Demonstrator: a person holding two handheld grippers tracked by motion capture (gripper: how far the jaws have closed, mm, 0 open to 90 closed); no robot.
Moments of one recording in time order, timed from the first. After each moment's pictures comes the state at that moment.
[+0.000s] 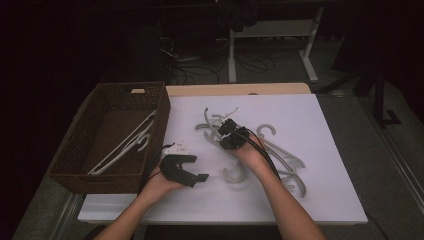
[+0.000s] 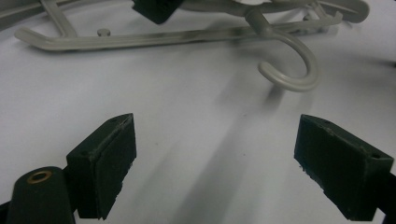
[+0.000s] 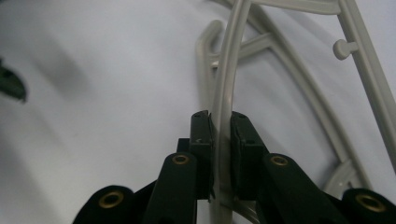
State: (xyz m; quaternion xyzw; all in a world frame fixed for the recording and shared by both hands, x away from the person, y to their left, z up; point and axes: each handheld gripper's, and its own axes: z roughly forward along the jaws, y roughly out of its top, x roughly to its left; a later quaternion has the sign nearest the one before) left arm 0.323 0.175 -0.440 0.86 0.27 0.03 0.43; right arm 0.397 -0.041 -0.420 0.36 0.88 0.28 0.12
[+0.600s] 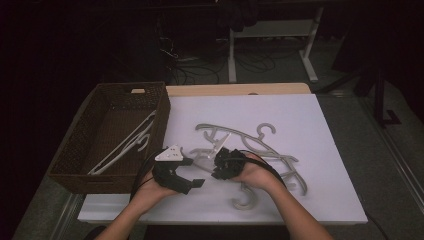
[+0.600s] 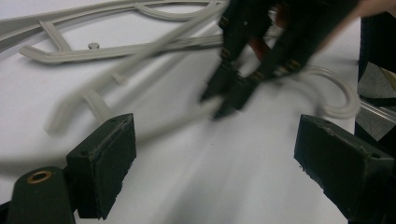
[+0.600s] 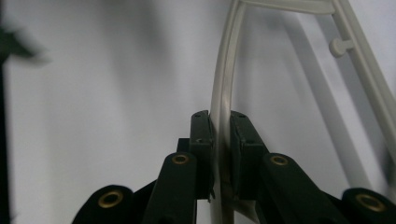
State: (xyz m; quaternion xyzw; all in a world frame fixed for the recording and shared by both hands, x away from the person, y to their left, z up) left arm 0.299 0.186 -0.424 0.86 0.25 0.04 0.45; right arm 0.331 -0.032 -0.434 0.16 0.95 0.28 0.01
